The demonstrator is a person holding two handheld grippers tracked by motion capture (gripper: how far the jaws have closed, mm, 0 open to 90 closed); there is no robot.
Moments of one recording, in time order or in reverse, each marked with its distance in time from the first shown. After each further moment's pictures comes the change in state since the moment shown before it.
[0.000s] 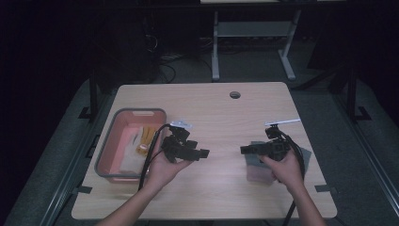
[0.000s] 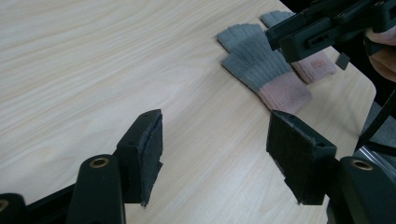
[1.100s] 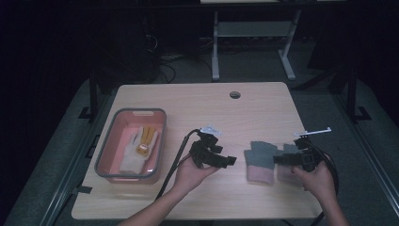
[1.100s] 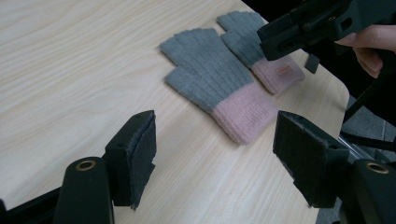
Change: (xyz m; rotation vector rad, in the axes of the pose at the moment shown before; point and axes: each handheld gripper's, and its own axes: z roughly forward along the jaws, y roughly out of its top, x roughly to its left) left arm -0.045 0.012 0.057 -0.007 -0.086 0.049; right arm -0.055 -0.038 -0.050 0.037 -0.278 0.018
